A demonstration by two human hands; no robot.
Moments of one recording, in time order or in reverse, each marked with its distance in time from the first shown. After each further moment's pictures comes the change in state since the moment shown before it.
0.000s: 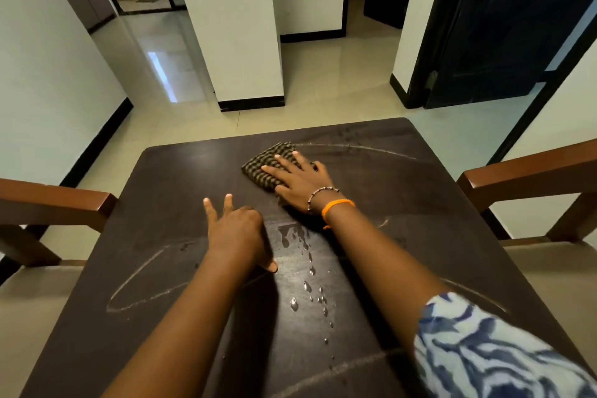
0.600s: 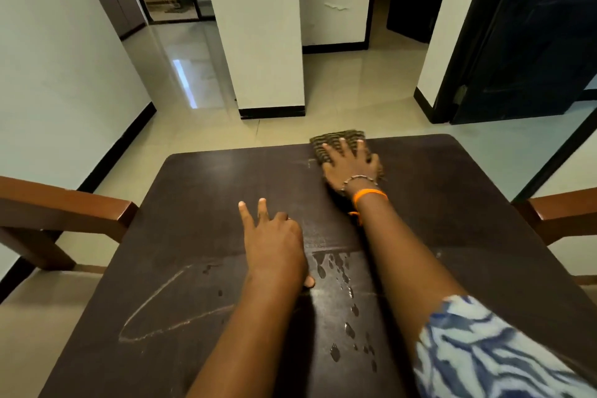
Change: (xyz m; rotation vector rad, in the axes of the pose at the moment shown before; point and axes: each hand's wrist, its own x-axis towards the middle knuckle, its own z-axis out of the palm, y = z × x) left_hand 0.025 0.003 0.004 0.026 0.073 -0.010; right_hand 0.060 0.028 -0.008 0.049 0.122 0.353
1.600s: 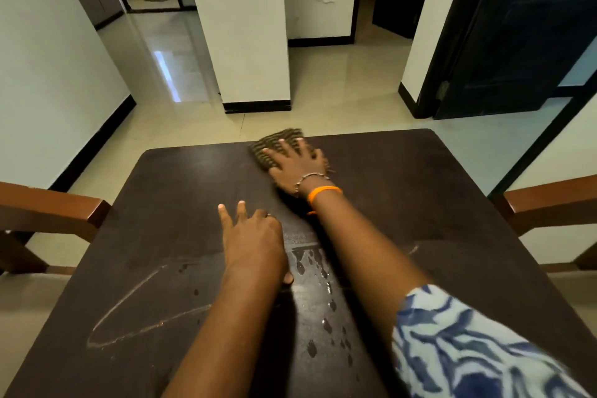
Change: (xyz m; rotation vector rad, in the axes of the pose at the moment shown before) left_hand 0.000 0.004 -0.002 -0.008 -0.039 -0.010; right_hand -0.001 -0.042 0.010 -0.039 -0.089 -0.251
